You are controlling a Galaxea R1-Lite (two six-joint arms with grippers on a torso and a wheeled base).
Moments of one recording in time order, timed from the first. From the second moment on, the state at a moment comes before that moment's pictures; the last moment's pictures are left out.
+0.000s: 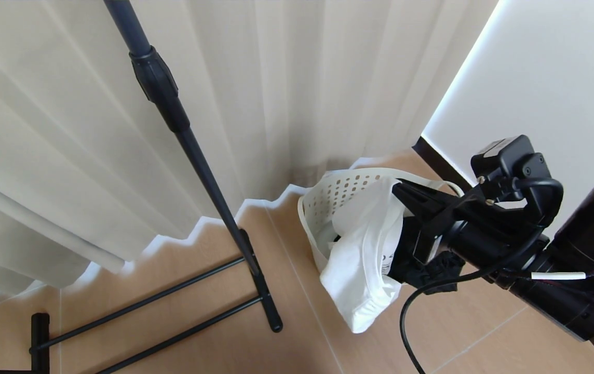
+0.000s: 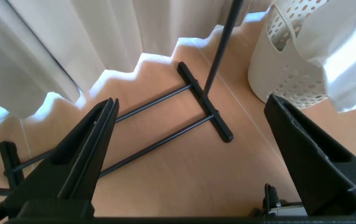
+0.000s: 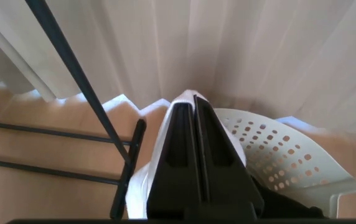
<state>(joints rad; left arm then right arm) 0.00 0.01 -0.02 0.05 -0.07 0.02 0.67 1.58 -0.55 -1.11 -0.10 -0.19</state>
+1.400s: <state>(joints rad) 0.00 0.01 -0.02 0.05 -0.07 0.01 0.61 1.50 -0.52 -1.11 -0.10 -0.20</state>
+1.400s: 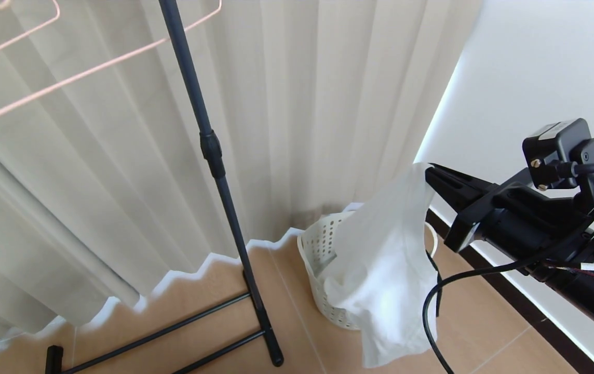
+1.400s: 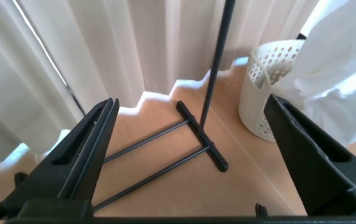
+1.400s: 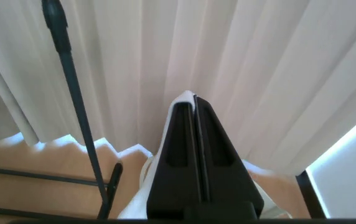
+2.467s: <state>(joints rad) 0.00 0.01 -0.02 0.05 -0.07 0.02 0.61 1.49 -0.51 -1.11 -0.09 -0.23</state>
